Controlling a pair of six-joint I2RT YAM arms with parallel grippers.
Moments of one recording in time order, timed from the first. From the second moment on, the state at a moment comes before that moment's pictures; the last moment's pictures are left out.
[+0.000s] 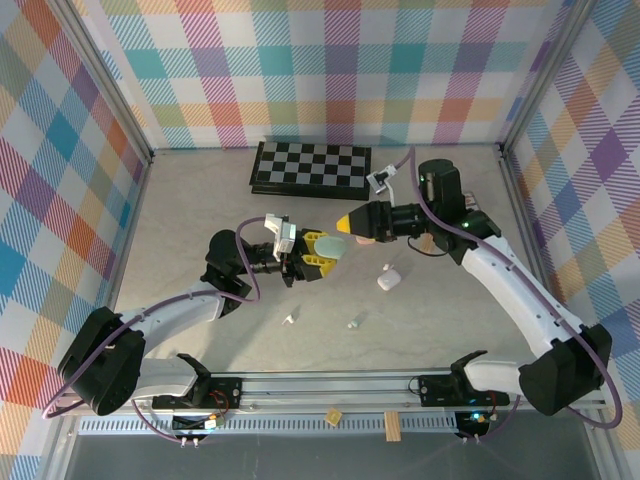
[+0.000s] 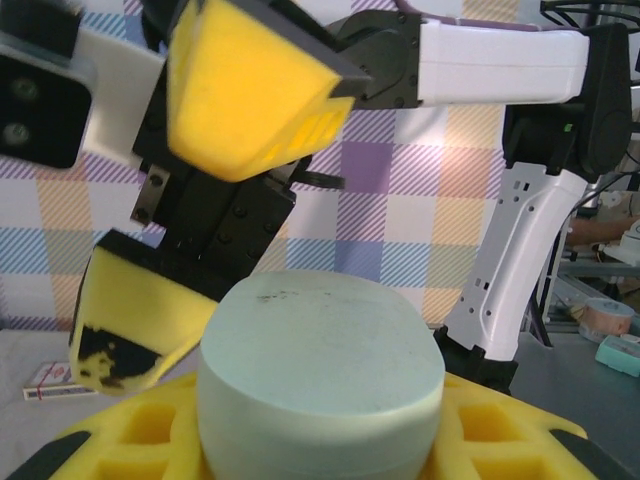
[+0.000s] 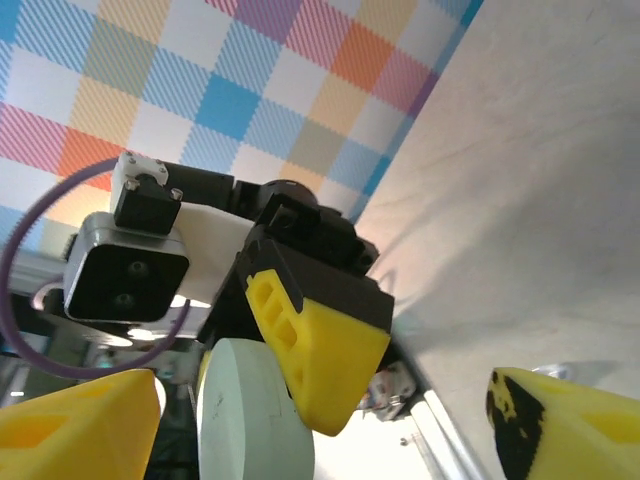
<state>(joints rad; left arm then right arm) -0.62 1.27 0.61 0.97 0.93 -0.27 0.45 1.24 1.19 -0.43 -1.01 0.57</state>
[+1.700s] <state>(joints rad) -0.61 1.23 0.59 0.86 0.87 -0.30 0.63 1.15 1.13 -0.42 -0.60 0.02</state>
